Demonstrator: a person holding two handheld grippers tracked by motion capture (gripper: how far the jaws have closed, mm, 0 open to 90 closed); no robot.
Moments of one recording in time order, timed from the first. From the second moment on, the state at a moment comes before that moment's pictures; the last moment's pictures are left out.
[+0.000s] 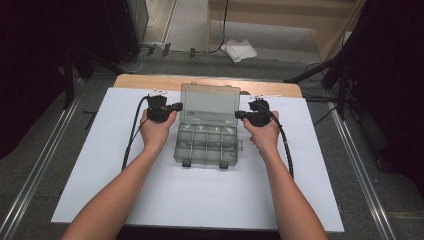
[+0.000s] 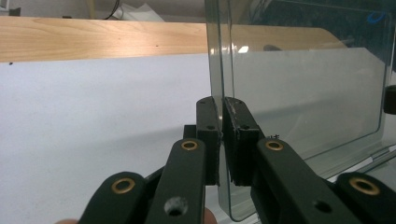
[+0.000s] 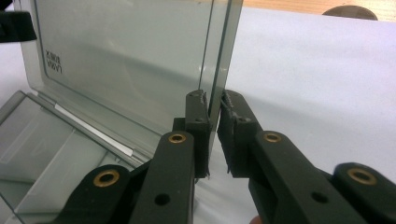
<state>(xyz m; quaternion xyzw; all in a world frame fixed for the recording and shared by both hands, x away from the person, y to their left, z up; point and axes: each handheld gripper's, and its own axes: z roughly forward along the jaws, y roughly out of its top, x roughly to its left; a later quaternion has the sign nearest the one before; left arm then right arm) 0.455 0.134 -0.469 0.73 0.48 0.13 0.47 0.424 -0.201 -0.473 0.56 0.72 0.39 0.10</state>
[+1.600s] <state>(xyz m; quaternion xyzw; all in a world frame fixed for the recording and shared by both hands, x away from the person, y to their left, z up) 0.499 0.156 -0.458 0.71 0.51 0.03 0.48 0.433 -0.202 -0.443 0.52 0.72 0.44 0.13</state>
